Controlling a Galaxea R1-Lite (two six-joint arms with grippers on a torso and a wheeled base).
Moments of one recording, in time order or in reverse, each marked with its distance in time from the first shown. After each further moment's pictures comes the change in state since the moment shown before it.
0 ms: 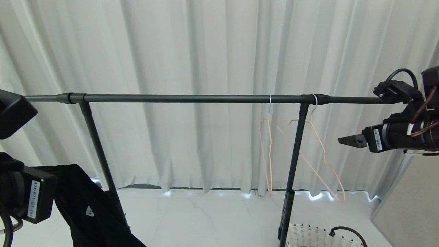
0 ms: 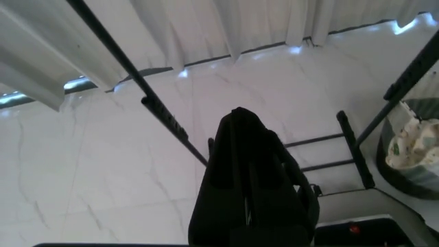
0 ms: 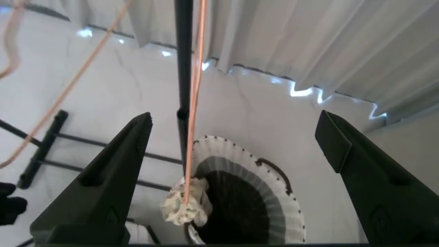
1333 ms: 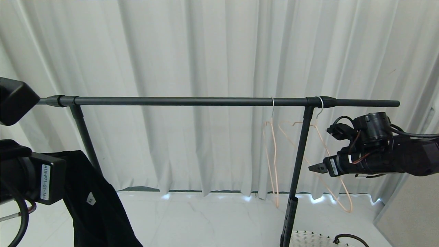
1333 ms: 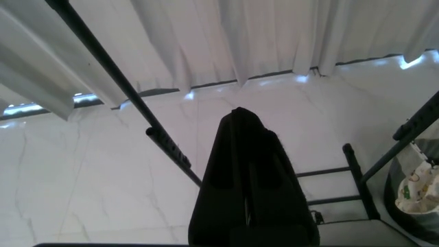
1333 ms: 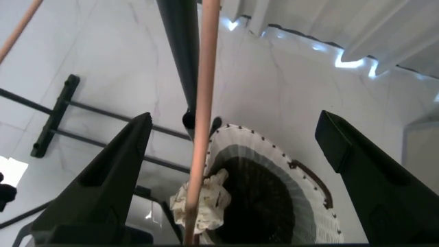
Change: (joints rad) left arm 0.003 0.021 0.018 -0.118 0.046 0.001; right arm -0.019 0.341 0.134 -0.293 0.111 0.009
